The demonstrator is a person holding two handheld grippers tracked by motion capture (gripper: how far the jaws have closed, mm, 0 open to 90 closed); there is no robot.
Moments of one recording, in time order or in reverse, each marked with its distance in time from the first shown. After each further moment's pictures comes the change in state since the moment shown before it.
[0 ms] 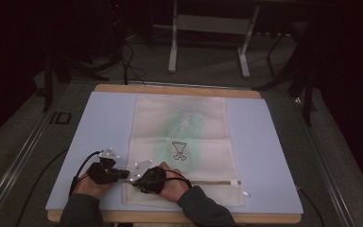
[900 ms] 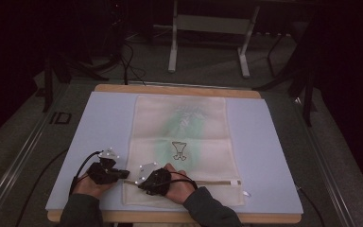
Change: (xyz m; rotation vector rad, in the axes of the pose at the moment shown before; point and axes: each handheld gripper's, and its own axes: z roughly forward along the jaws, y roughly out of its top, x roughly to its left) left arm 0.000 0.000 0.000 0.002 0.000 0.001; right arm 0.005 -0.009 -0.013 0.037 -0.016 -0.023
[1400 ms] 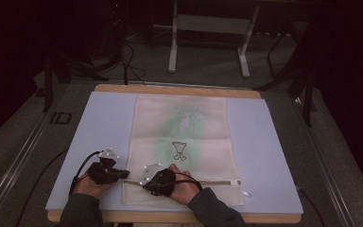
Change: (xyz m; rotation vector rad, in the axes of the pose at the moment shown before) left arm 0.000 0.000 0.000 0.000 -0.003 -0.002; right arm 0.000 -0.009 -0.009 0.021 -0.009 0.008
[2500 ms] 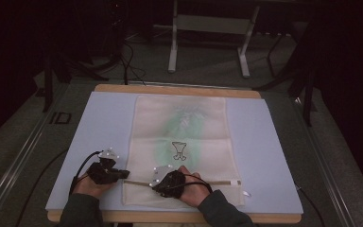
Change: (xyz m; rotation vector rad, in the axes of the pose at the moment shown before) left arm 0.000 0.000 0.000 -0.004 -0.001 0.002; right arm 0.001 -0.020 -0.018 0.032 -0.016 0.012
